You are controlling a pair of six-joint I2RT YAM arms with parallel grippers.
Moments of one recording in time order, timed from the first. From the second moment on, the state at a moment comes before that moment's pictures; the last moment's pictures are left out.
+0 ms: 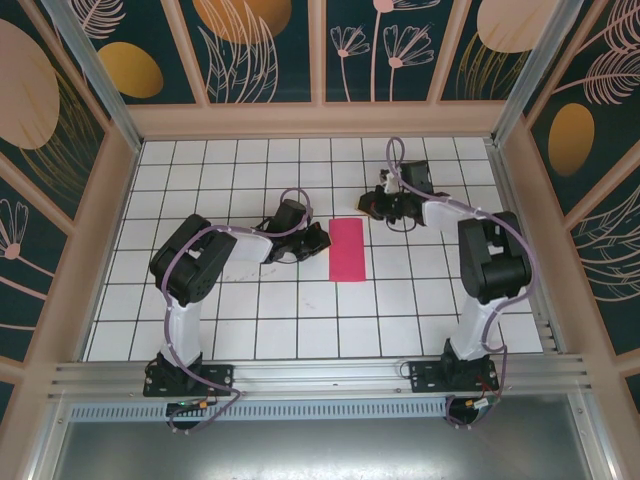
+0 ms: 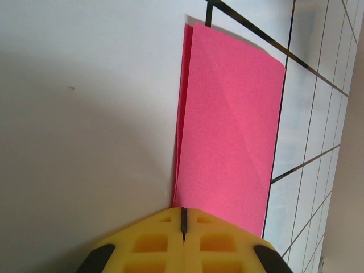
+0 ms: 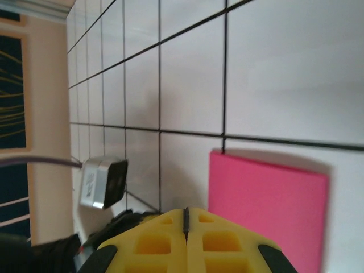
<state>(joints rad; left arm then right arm) -0.61 2.02 1.01 0.26 0.41 -1.03 0.26 1.83 1.10 -0.07 -0.71 0.64</state>
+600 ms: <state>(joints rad) -0.61 2.02 1.02 0.23 0.41 -1.01 0.35 1.80 0.77 0.02 -0.70 0.68</state>
